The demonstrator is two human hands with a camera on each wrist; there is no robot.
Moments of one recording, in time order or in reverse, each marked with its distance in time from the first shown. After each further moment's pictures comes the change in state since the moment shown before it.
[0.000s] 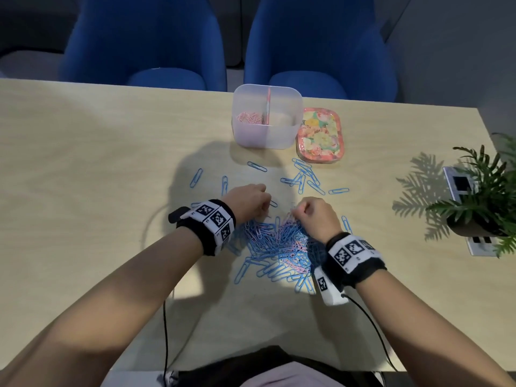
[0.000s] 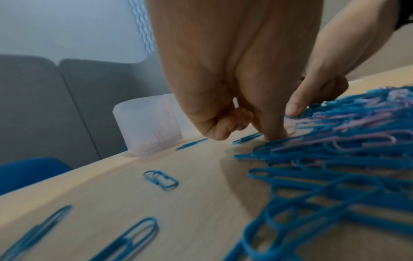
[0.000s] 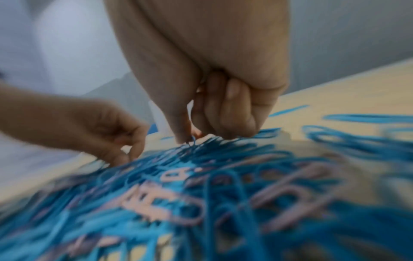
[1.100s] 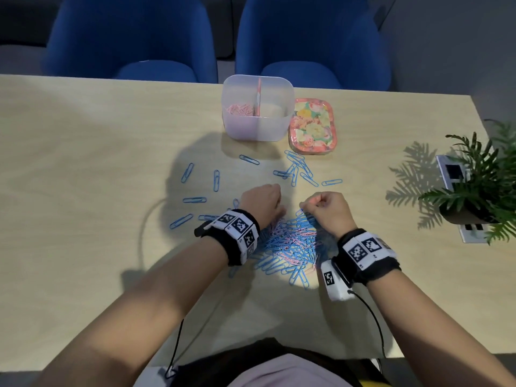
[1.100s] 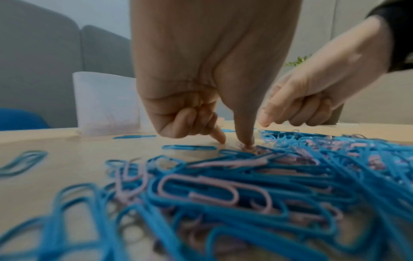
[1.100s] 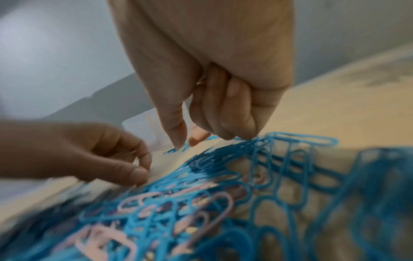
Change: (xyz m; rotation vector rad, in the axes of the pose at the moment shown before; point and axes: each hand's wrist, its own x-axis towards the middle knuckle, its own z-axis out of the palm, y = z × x) left_hand 0.015 0.050 0.020 -0.139 0.173 -0.195; right_hand 0.001 0.025 -0.014 0.317 0.074 0.104
